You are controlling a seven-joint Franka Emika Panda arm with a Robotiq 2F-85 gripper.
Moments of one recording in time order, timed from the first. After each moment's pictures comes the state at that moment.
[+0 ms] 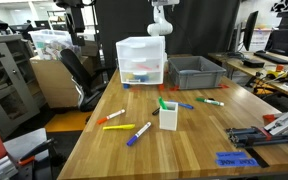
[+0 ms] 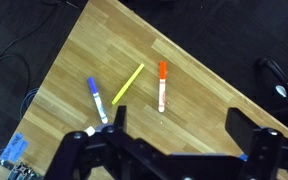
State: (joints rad) arm 0.11 -0.35 0.28 -2.39 0.06 1.98 0.34
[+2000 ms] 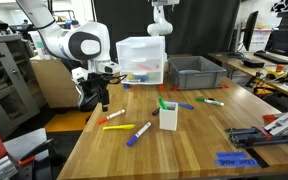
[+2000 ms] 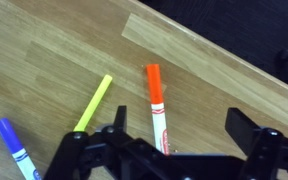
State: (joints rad) arm 0.23 0.33 0.15 -2.41 -0.03 2.63 0.53
